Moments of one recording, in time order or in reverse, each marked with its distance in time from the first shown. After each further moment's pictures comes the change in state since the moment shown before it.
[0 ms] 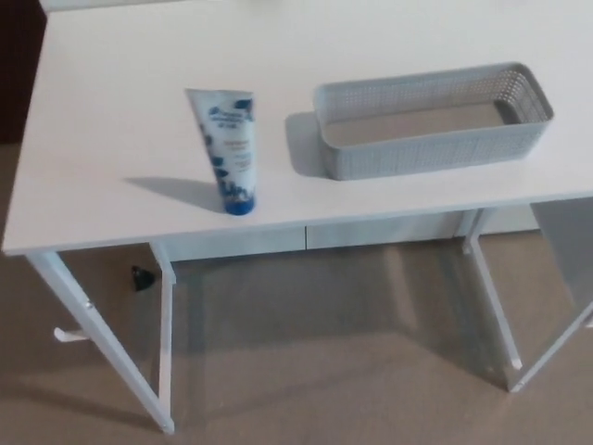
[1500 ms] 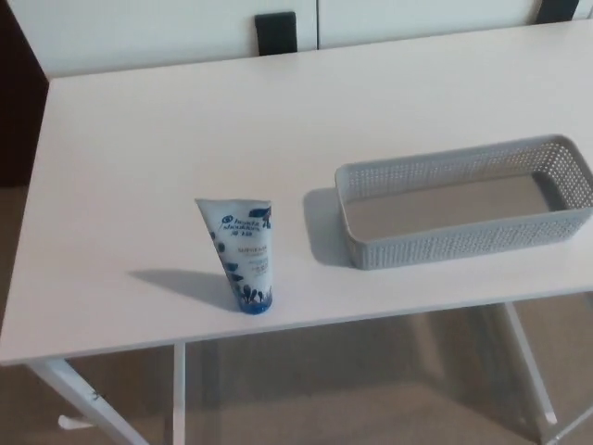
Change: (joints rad) left_arm -0.015 0.021 -0.044 0.002 0.010 0.000 -0.003; right_arm 0.007 0.013 0.002 0.003 0.000 0.003 0.012
